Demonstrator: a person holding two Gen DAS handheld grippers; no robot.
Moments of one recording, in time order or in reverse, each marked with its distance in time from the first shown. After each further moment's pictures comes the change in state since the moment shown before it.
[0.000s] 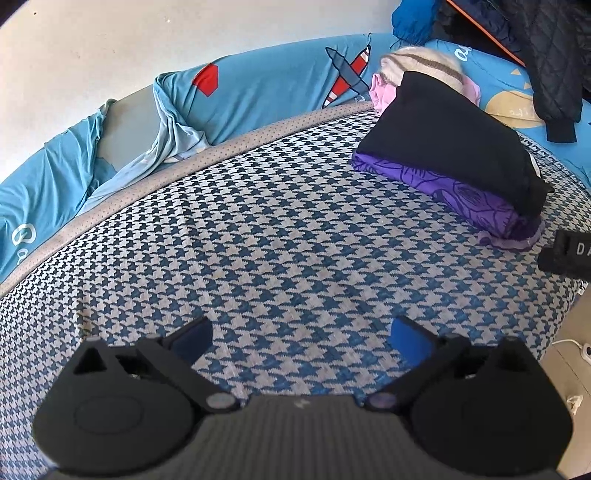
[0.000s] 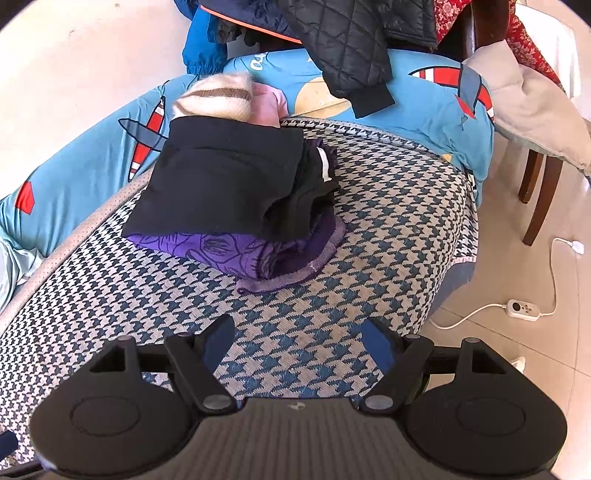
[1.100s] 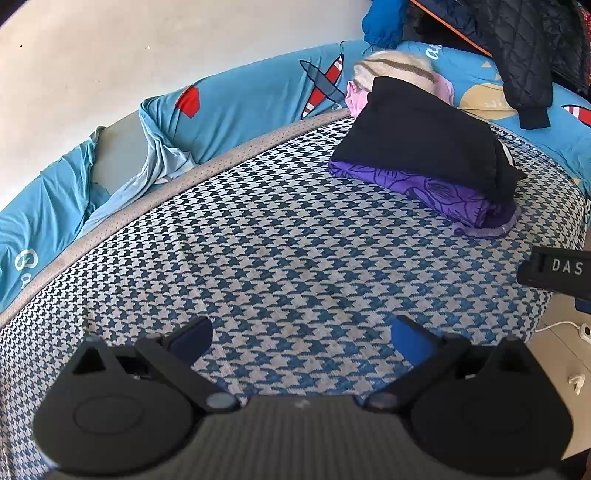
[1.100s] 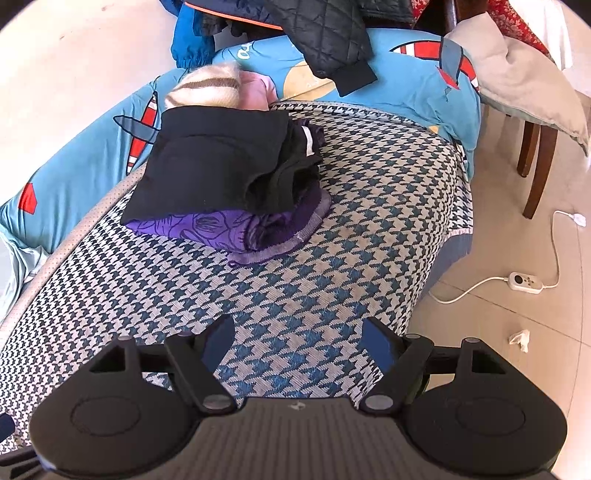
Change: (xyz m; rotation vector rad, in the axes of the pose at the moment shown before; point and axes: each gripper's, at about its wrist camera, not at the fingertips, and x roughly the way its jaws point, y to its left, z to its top) left arm -0.024 -0.015 -0.007 0.081 -0.029 -0.005; right arm -0.010 -0.021 -0.016 0.056 0.041 0.029
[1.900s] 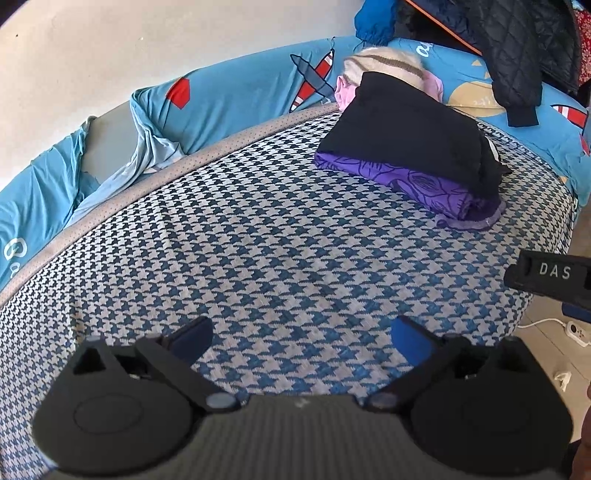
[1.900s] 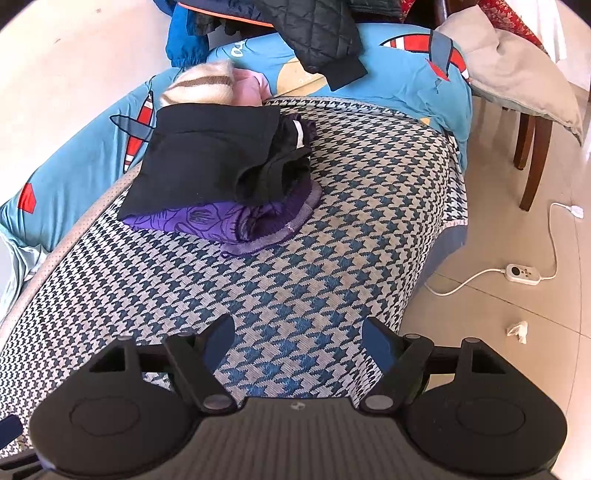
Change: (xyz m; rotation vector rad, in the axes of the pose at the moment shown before) left arm -0.004 -0.003 -0.007 -0.025 0.023 -0.048; right arm -0.004 -0.008 -0.006 0.011 0.012 -0.001
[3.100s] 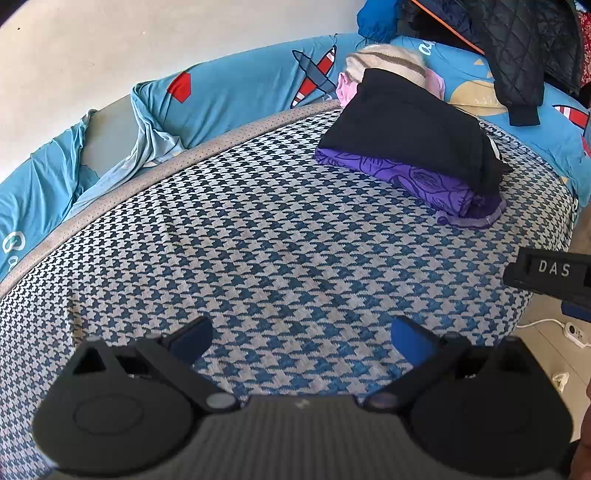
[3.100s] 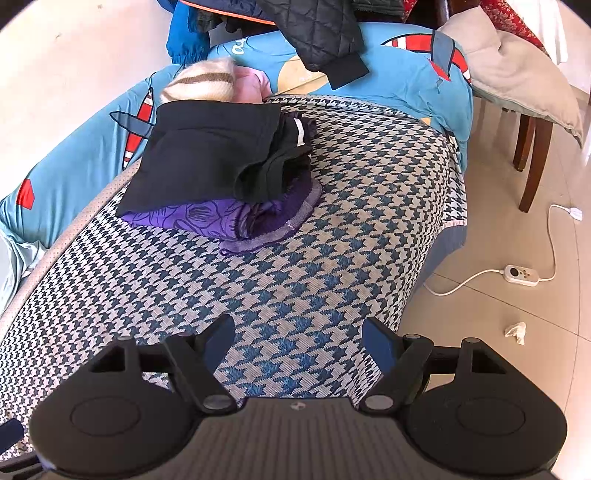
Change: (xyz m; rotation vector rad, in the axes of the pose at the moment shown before) left arm 0.001 -0.001 -0.001 -0.005 0.009 -0.001; right arm 0.001 0.002 -0.001 -0.010 0.003 -0.005
